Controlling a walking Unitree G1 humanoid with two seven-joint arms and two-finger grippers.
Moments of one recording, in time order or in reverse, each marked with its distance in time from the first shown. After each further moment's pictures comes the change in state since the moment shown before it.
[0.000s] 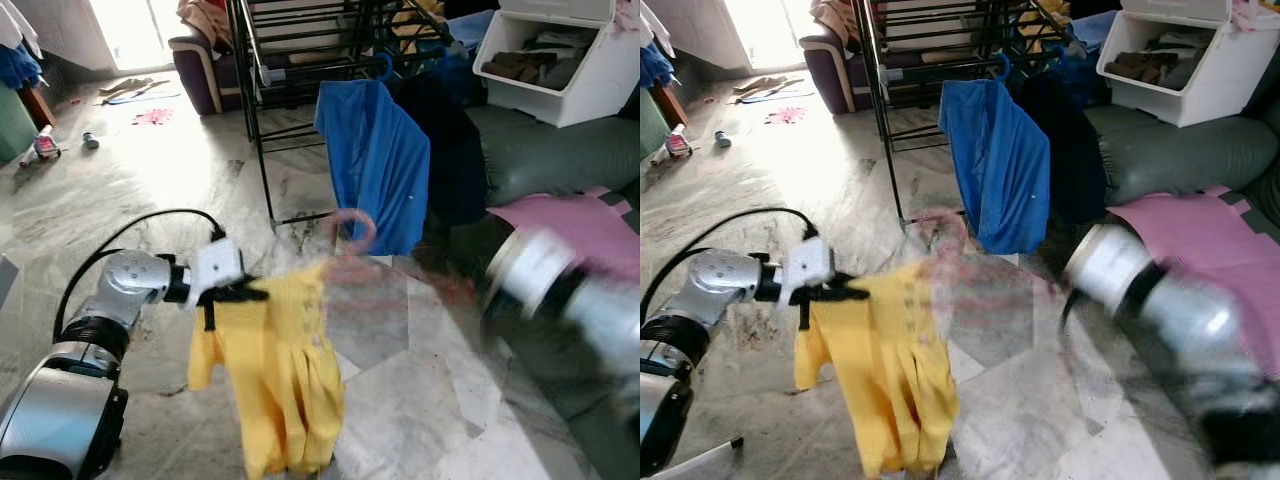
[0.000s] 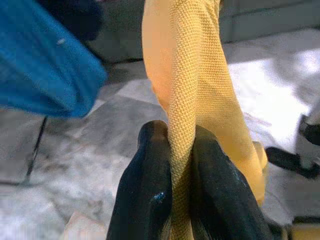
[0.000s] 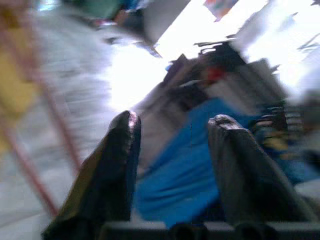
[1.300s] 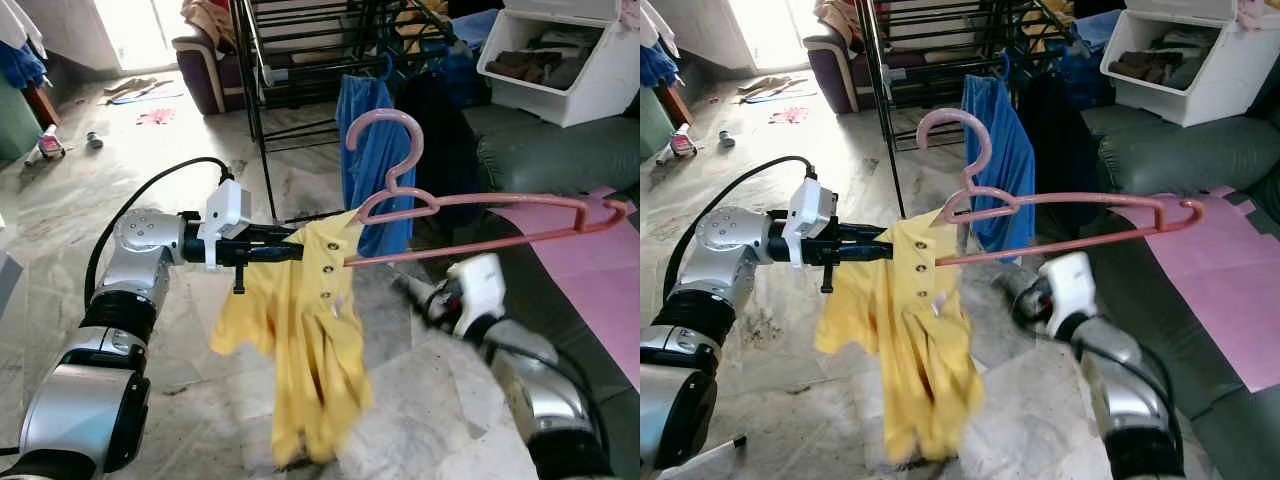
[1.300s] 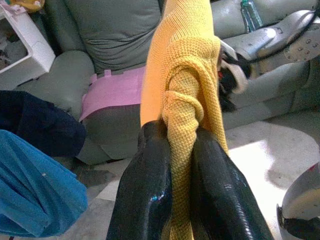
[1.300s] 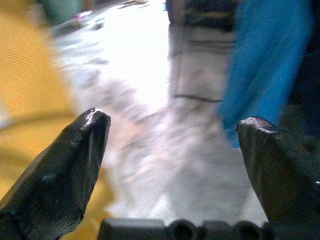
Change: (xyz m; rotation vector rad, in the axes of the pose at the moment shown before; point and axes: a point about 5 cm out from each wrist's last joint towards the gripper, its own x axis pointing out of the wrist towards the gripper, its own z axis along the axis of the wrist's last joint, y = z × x) left arm 0.007 0.015 0.075 0.043 -0.431 -0.169; right arm 0.032 0.111 -0.054 0.764 0.259 -0.062
